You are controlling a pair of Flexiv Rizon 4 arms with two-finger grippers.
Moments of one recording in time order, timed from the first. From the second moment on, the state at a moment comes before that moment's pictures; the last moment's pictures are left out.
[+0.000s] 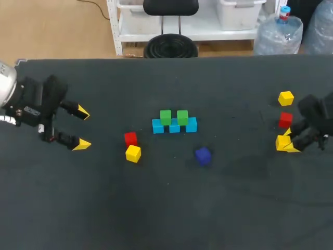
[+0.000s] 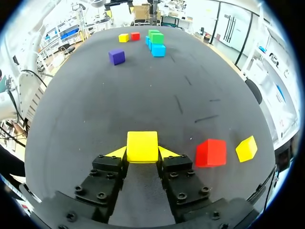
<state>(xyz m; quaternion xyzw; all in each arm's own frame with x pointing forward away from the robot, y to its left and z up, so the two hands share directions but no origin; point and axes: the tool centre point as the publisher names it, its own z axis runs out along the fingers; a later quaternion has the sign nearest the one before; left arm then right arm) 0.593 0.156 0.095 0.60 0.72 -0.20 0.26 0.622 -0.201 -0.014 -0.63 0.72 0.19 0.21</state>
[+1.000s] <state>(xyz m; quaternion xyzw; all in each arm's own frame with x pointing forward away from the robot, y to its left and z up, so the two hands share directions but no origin) 0.593 0.156 0.095 0.60 0.72 -0.20 0.26 0.636 -0.116 0.103 -0.68 0.66 0.18 0.26</state>
